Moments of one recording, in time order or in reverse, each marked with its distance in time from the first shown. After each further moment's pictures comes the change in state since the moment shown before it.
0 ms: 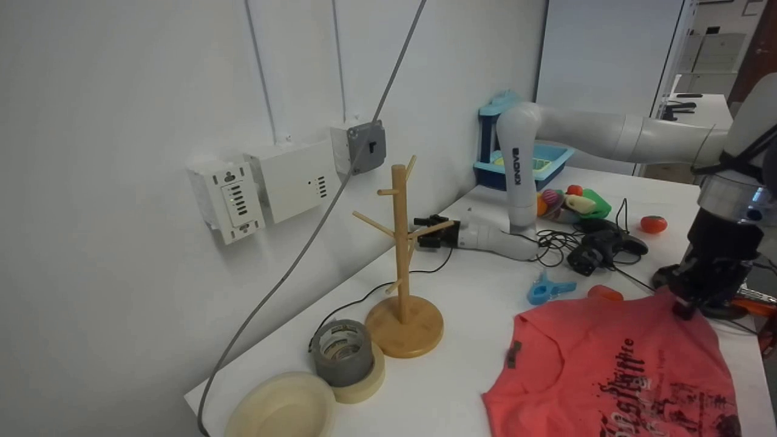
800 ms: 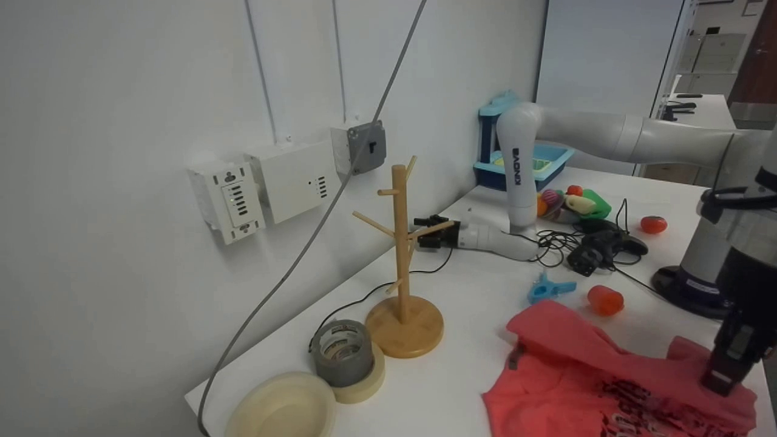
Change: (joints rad) arm 0.141 -0.213 0.183 -0.170 -0.045 -0.068 -0.028
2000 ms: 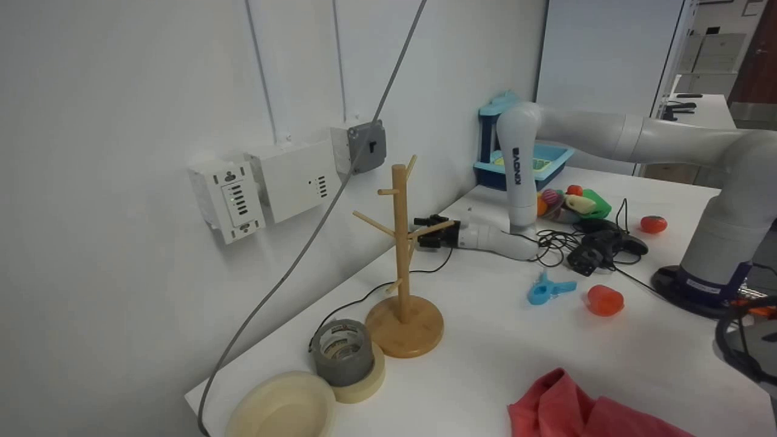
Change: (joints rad) arm 0.157 0.090 0.140 -0.043 0.009 -0.159 -0.022
